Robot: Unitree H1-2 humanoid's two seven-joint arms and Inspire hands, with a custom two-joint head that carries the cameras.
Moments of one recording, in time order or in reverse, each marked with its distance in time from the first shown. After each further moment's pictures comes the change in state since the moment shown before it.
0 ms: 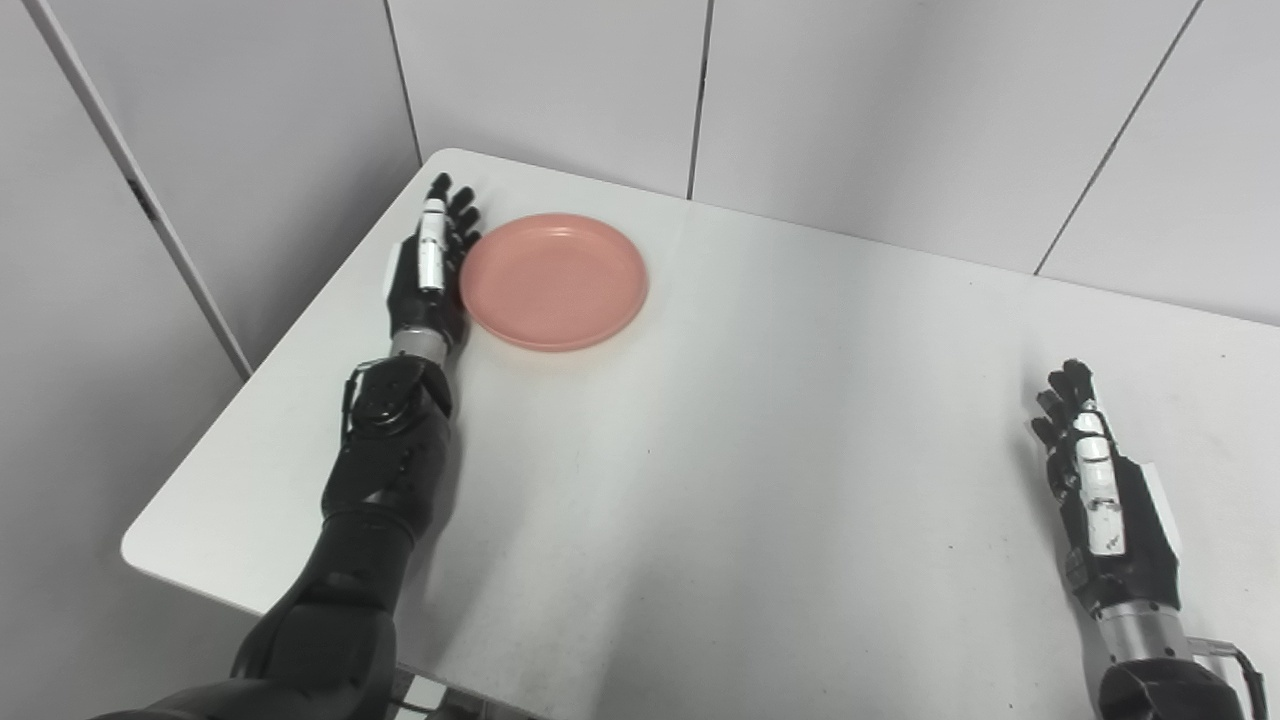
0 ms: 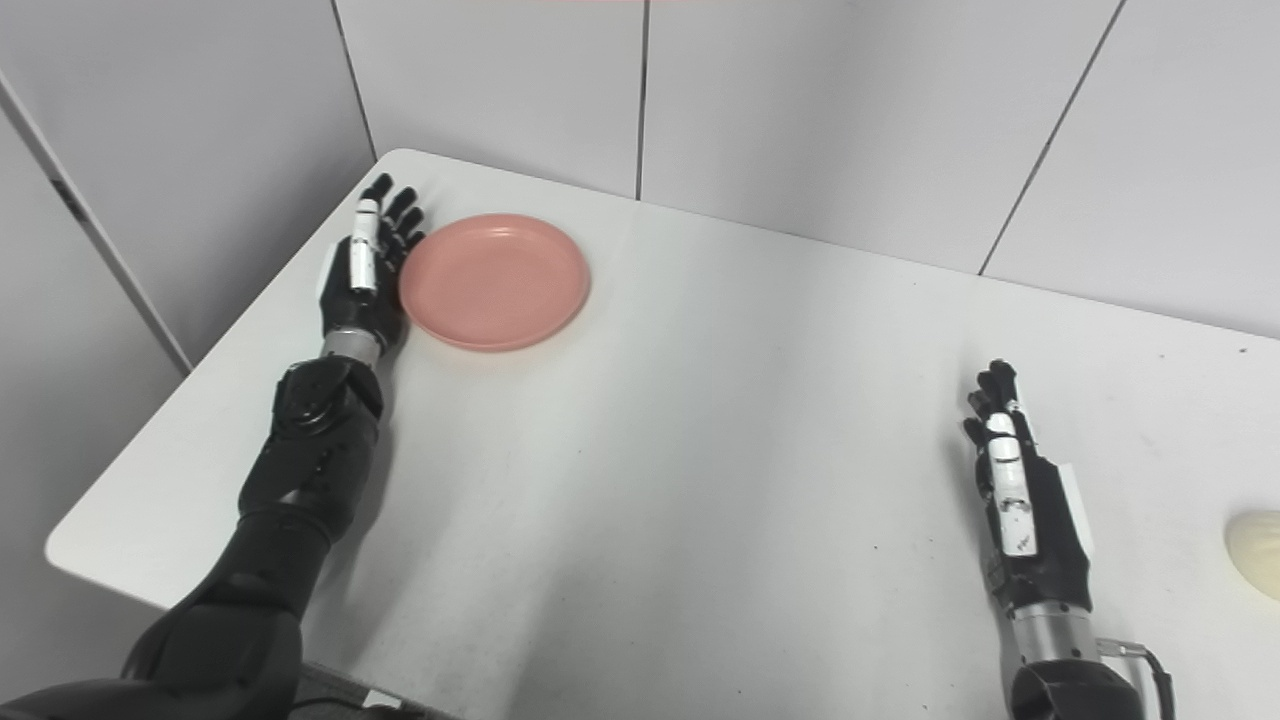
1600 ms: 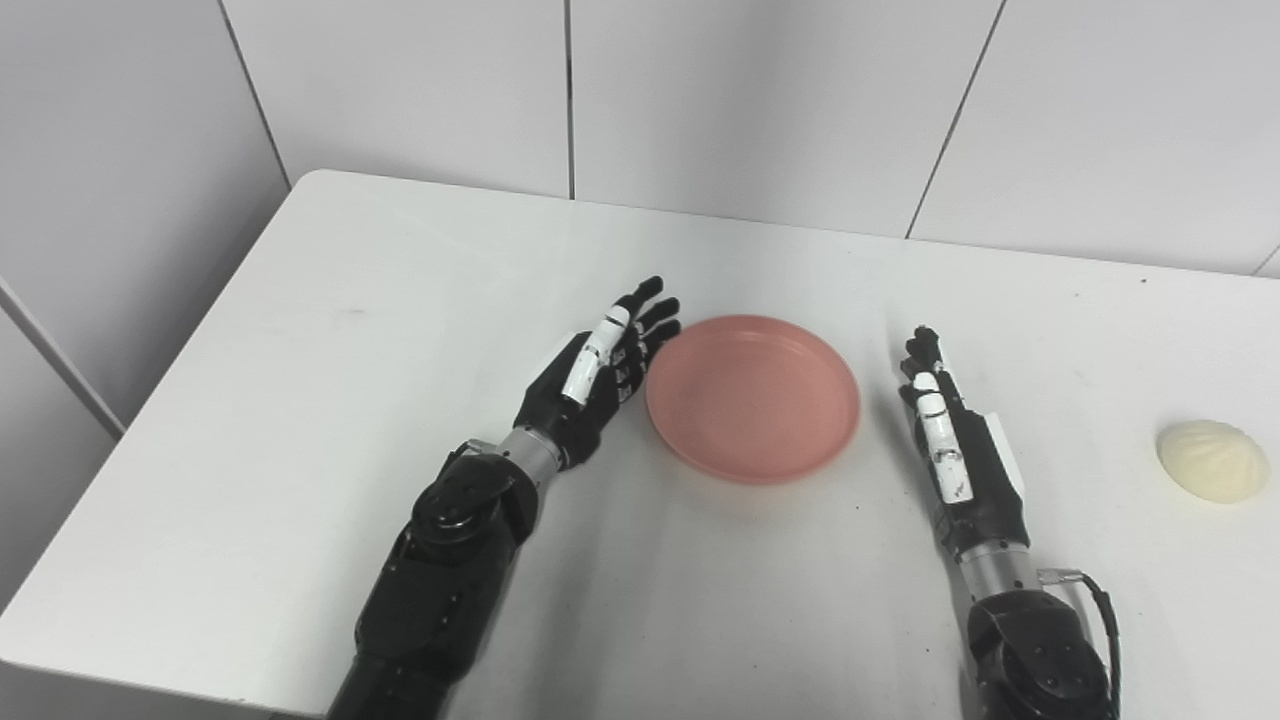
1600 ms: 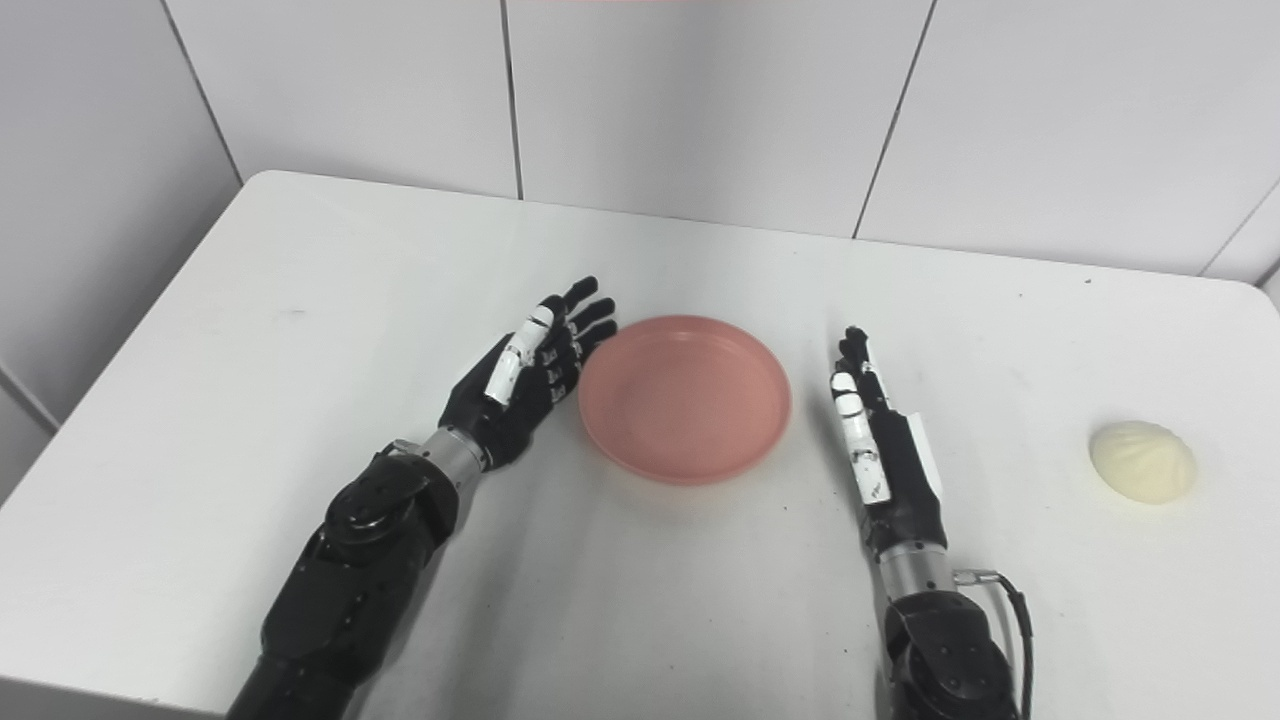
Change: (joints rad) left arm 0.179 -0.173 -0.359 -0.413 0.058 0.302 -0.244; right arm 0.019 0.082 0.040 -0.047 -0.133 0.050 -0.081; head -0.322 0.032
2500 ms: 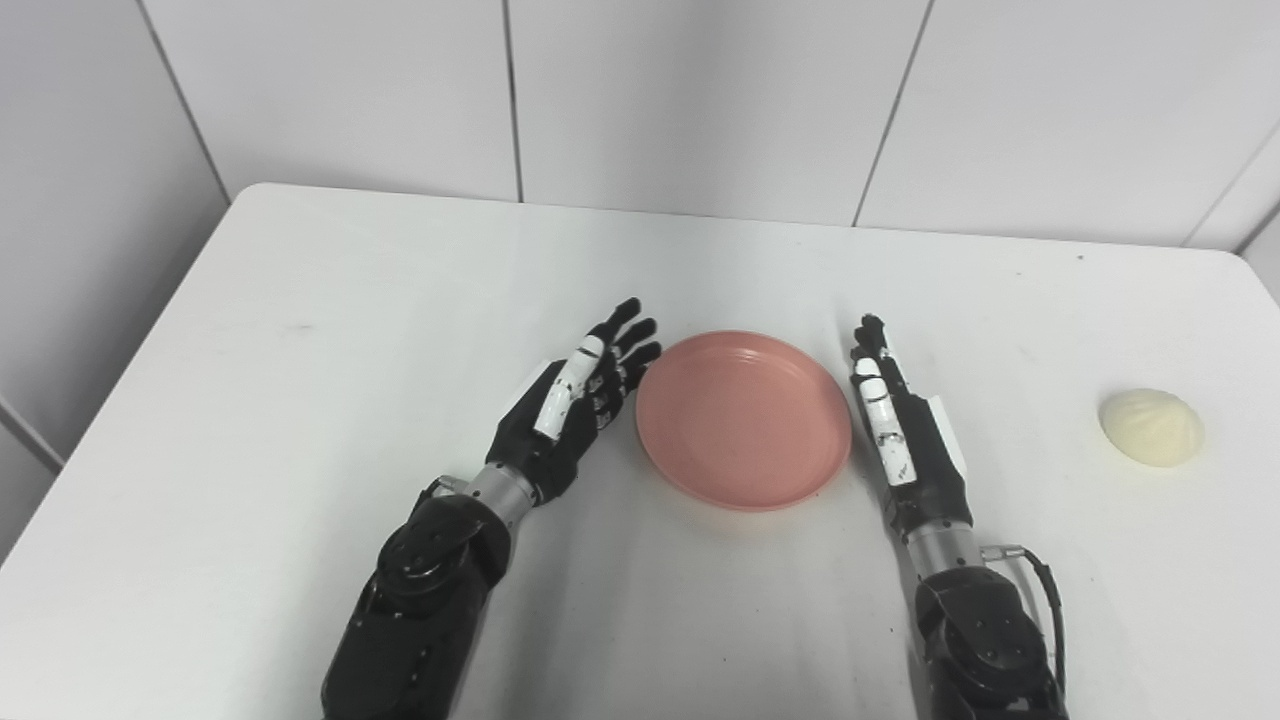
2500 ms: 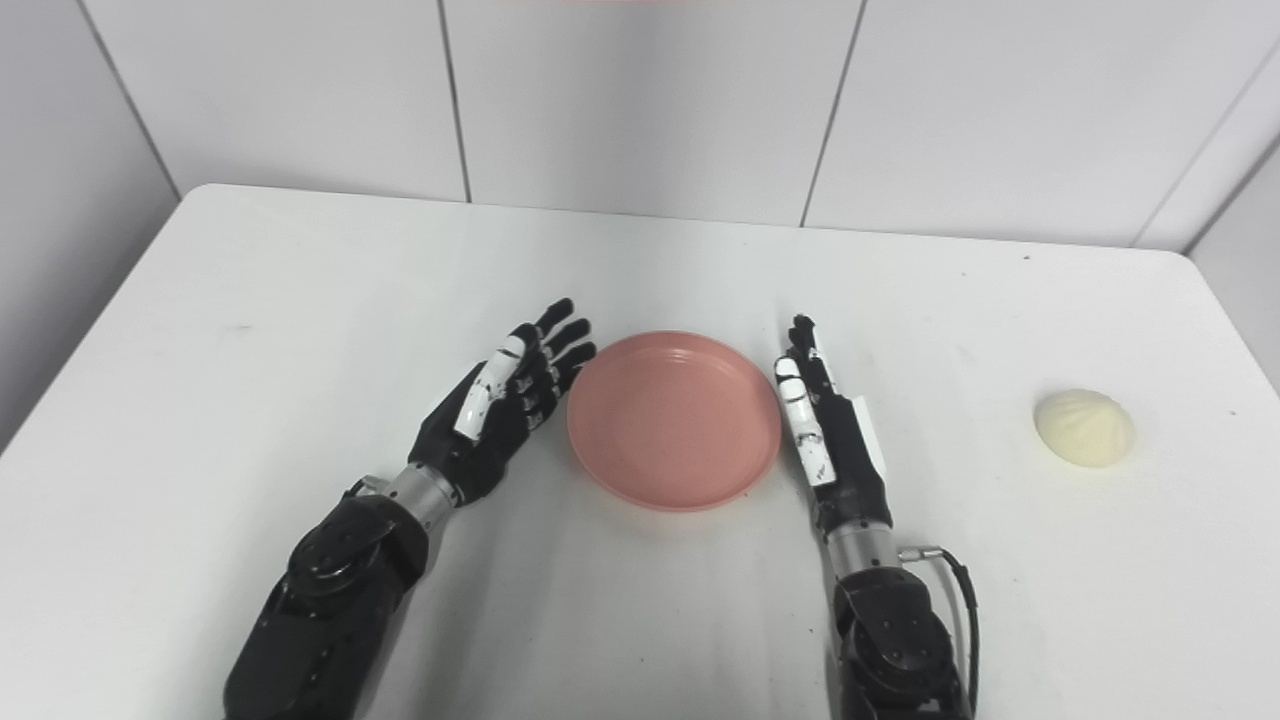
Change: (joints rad) left arm 0.080 -0.019 0.013 -0.098 0.005 -0.005 -0.010; right arm 0.000 0.028 0.013 -0.006 -0.033 0.017 -0.044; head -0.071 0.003
